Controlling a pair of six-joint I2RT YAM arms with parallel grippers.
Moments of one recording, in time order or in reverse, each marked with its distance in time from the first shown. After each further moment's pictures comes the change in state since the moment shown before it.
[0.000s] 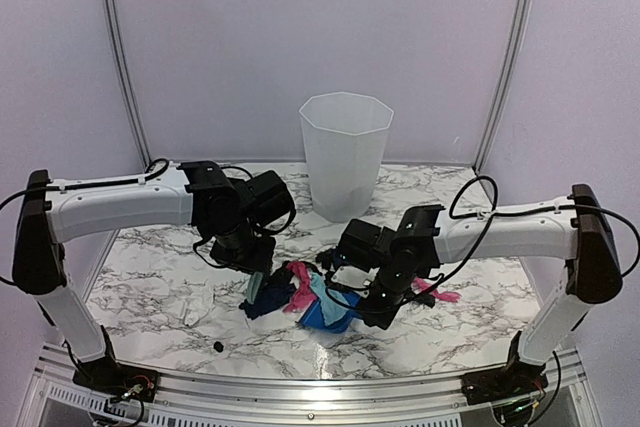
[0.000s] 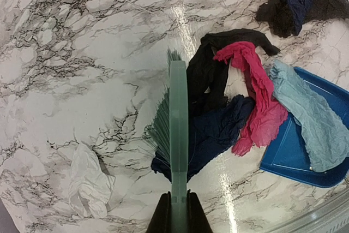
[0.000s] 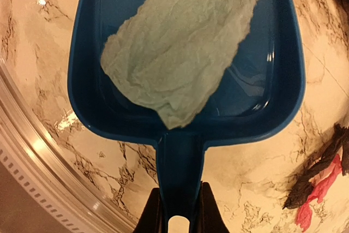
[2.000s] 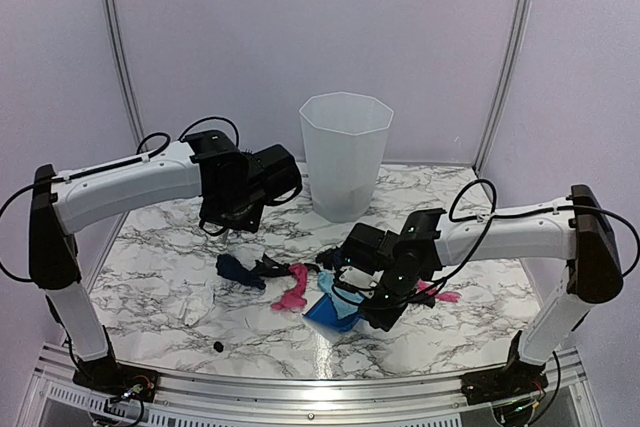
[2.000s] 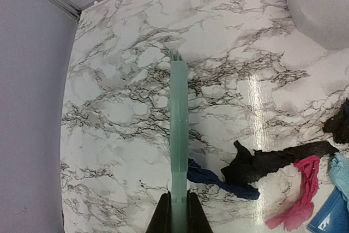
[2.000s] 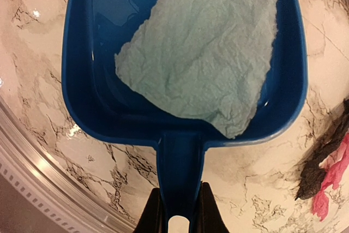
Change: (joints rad) left arm 0.024 0.089 0.254 -0.210 -0.465 -0.085; right arm -0.026 0.005 -0.043 0.023 0.014 0.109
